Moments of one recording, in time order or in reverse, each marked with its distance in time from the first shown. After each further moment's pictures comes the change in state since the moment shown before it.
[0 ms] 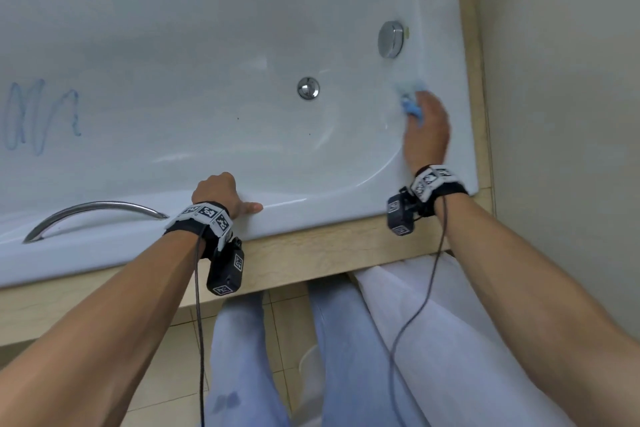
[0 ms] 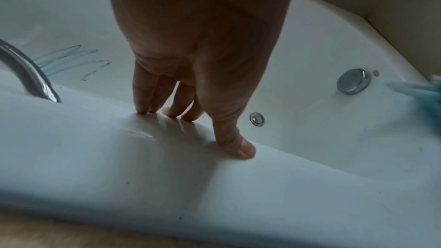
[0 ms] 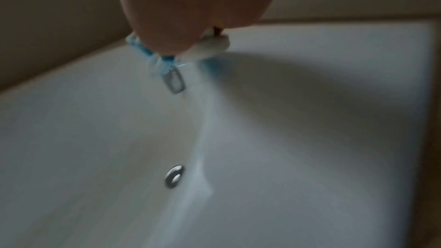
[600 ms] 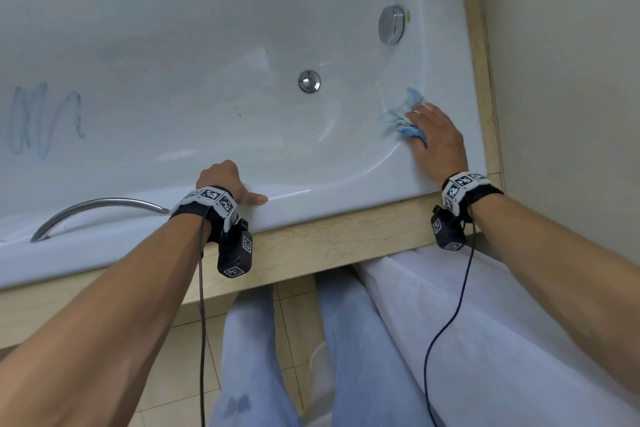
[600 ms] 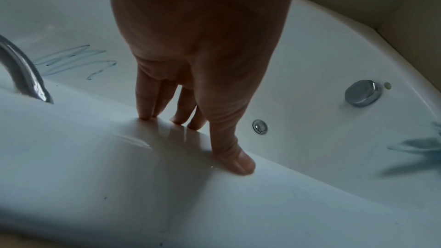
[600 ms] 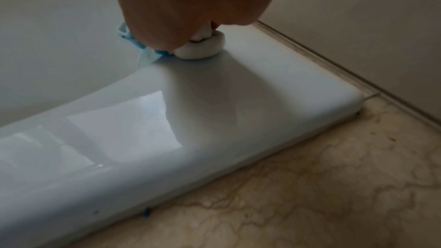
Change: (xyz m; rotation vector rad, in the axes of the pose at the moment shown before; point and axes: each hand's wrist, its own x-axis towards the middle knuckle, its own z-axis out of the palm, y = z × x) left_hand 0.007 0.003 -0.008 -0.046 -0.030 -0.027; right_hand -0.030 0.034 -0.038 -0.268 -0.301 -0.371
